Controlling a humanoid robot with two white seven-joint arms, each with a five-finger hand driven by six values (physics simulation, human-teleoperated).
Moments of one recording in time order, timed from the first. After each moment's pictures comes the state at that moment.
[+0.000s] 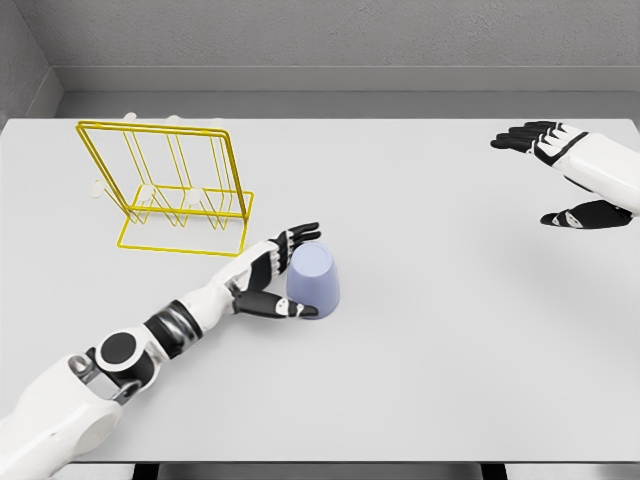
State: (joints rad) left arm -0.26 0.51 -0.75 -1.60 0.64 -0.08 -0.15; right arm -0.21 -0.72 -0.07 -1.65 0.21 -0.61 0.61
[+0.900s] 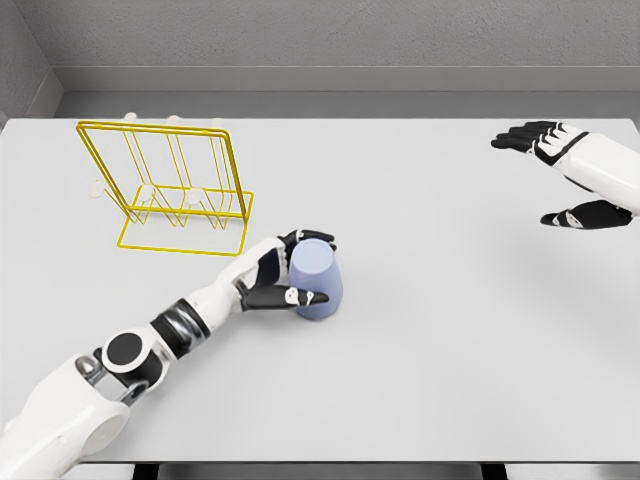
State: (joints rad) left arm -0.24 0.48 -0.73 -1.63 0.63 -0.08 -0.15; right arm -0.21 -0.72 -0.07 -1.65 0.21 -0.61 0.61
